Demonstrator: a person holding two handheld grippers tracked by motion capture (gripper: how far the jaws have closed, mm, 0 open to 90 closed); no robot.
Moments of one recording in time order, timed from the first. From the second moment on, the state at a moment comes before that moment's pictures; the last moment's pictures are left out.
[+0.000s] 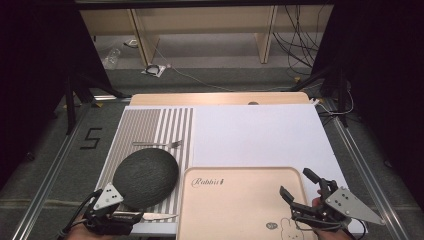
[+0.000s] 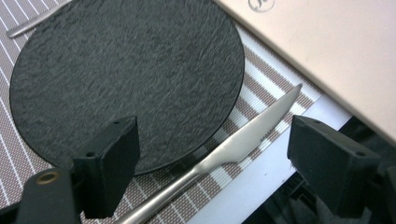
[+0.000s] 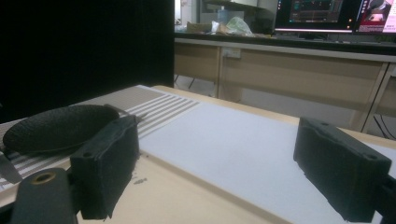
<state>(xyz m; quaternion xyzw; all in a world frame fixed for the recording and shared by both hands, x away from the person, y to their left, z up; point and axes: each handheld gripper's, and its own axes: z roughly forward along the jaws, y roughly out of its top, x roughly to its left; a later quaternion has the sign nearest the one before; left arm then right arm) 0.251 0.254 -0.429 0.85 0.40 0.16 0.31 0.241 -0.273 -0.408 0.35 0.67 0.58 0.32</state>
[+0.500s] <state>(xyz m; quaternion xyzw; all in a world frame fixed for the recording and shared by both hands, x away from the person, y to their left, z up) 0.250 0.257 -0.438 0.87 0.40 0.15 0.23 0.242 -0.271 -0.409 0.34 0.67 0.58 0.31</state>
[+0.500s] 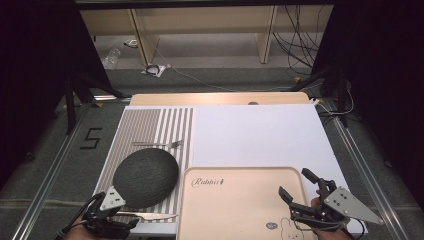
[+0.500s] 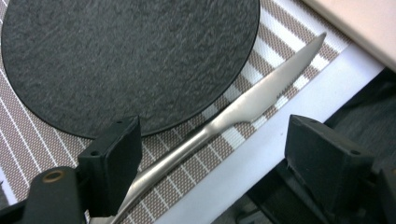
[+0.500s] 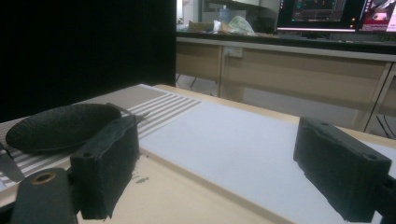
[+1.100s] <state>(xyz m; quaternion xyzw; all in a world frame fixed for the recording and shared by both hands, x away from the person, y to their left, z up) 0.262 0.275 -0.456 0.88 0.41 0.14 0.19 0.243 -0.269 -0.409 0.34 0.67 0.58 0.31</state>
